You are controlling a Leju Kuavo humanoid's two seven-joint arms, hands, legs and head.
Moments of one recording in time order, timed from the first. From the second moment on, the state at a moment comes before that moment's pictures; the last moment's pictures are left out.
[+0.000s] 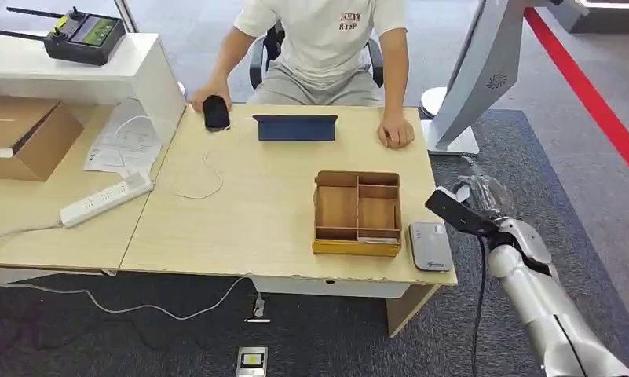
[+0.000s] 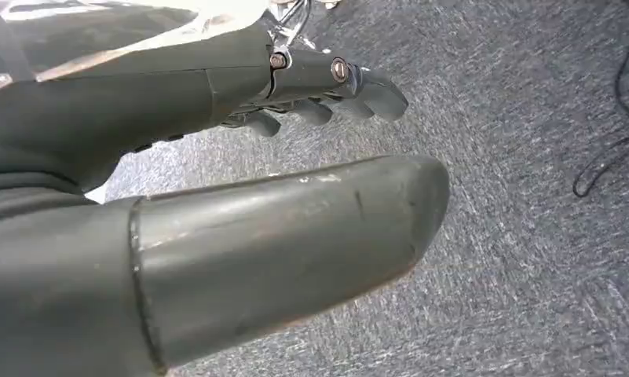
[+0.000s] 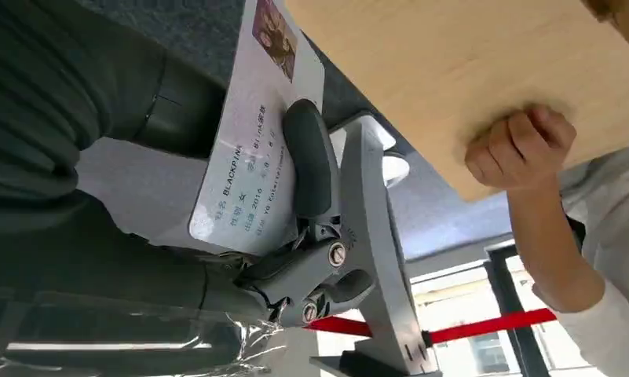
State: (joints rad) left arm -0.13 0.09 0.69 -0.17 -1.30 0.18 -0.06; right arm -0.56 -0.37 0.24 -0.71 0.70 -0.16 -0.24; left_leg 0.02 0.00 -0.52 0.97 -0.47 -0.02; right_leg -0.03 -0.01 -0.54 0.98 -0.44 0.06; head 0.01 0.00
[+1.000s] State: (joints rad) left arm -0.13 0.09 0.69 -0.17 -1.29 0.18 -0.05; right arm -0.44 -0.36 0.29 -0.75 0.73 -0.10 -0.17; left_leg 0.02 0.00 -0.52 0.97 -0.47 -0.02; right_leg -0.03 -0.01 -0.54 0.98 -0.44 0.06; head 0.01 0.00
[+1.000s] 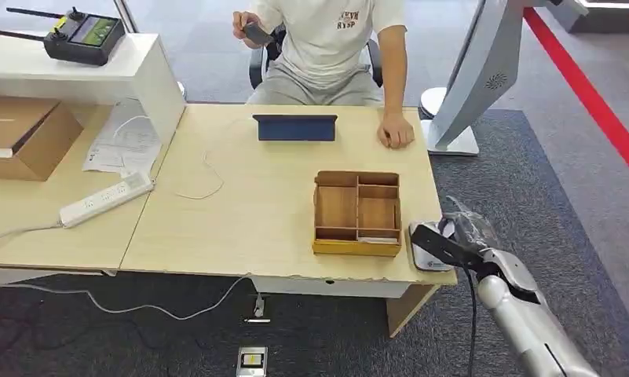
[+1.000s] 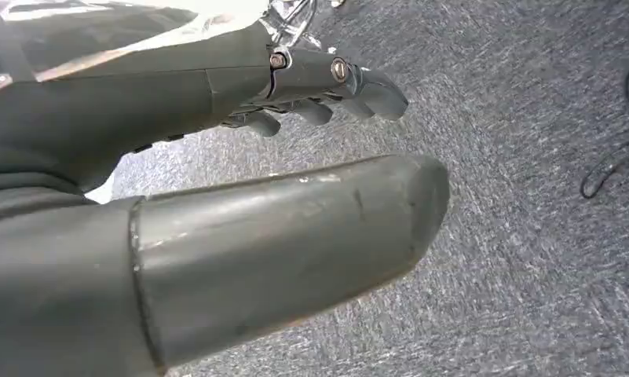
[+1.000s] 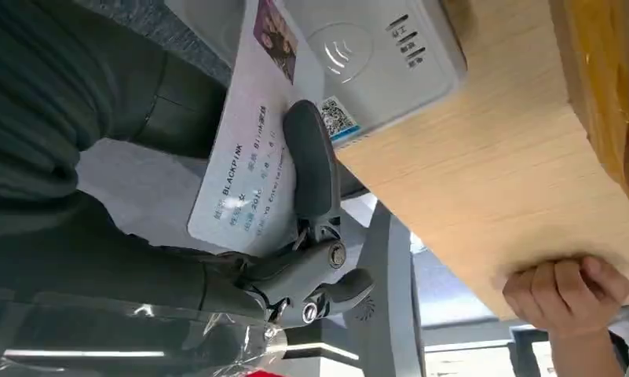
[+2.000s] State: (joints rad) left arm -0.13 0.09 0.69 -0.17 -1.29 0.18 -0.05; right arm -0.48 -0.33 0.32 -0.82 0.75 -0.11 -0.12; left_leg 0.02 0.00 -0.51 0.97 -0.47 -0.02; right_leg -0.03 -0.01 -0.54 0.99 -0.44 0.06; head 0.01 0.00
